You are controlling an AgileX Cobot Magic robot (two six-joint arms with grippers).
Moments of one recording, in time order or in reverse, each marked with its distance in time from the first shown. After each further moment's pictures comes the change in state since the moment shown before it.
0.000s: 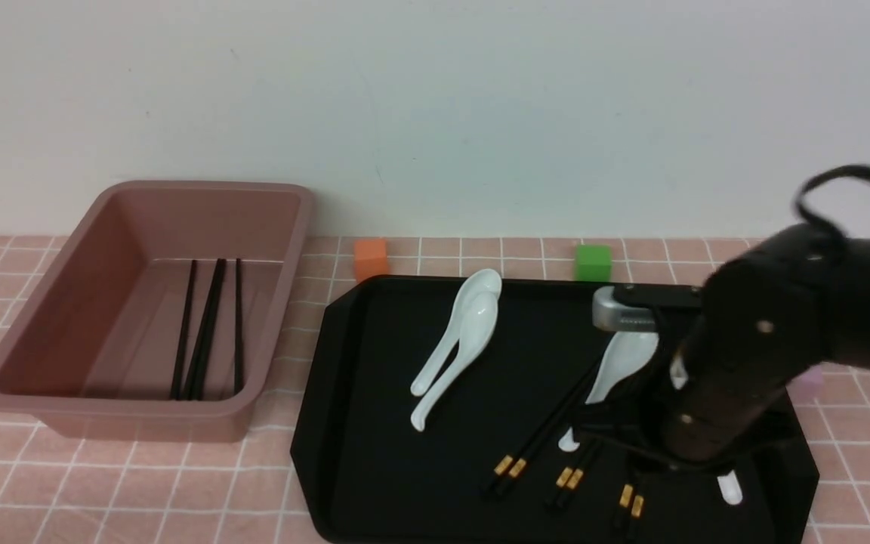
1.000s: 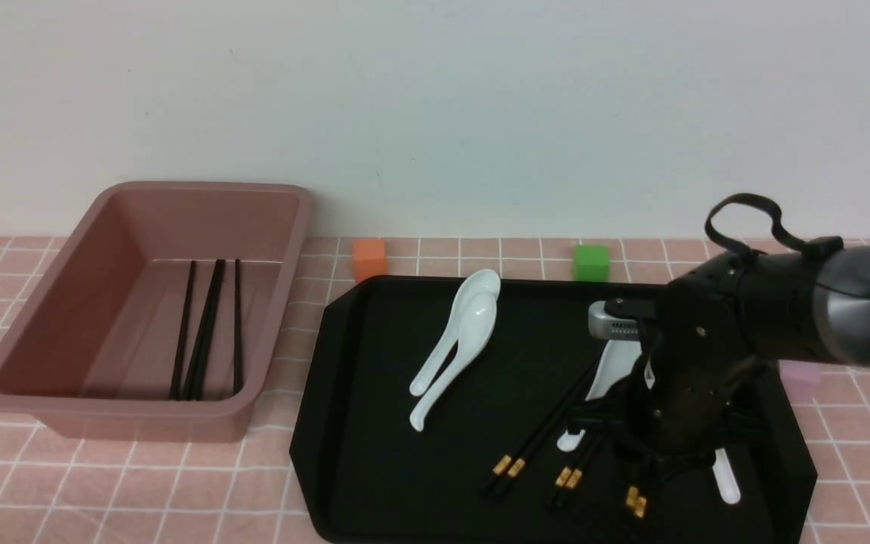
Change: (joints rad) right arm -0.071 0.195 -0.065 -0.046 -0.058 0.036; left arm 0.000 0.000 0.000 0.000 0.000 0.000
